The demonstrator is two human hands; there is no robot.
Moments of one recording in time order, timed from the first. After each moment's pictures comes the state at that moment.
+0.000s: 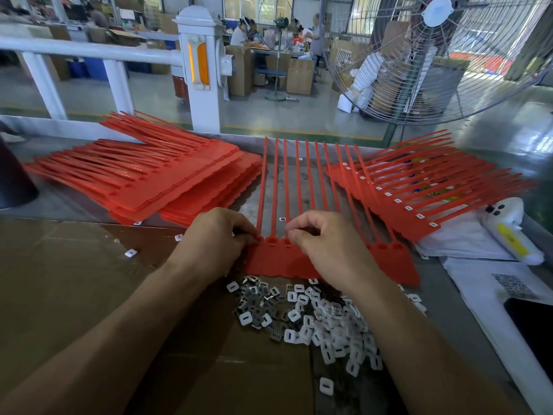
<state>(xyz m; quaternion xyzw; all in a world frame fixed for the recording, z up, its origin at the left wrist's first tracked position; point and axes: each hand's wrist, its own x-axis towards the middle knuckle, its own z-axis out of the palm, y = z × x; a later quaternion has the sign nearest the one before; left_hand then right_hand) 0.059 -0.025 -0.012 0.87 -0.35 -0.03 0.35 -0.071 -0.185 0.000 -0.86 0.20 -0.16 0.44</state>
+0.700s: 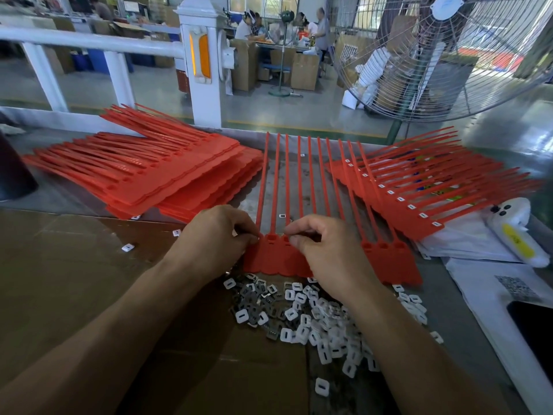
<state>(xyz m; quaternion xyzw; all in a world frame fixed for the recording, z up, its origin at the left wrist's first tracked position) 0.056 -0.024 -0.014 0.87 -0.38 -0.01 0.33 -0.075 -0.184 -0.014 -0.85 0.19 -0.18 0.46</state>
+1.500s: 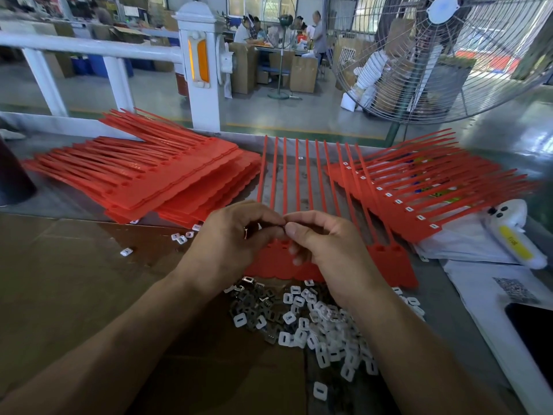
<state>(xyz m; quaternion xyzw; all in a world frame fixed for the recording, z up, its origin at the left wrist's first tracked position) 0.039 -0.036 -0.015 0.72 -0.49 0.06 0.49 -0.074 -0.184 -0.013 -0.70 0.17 -0.19 0.67</state>
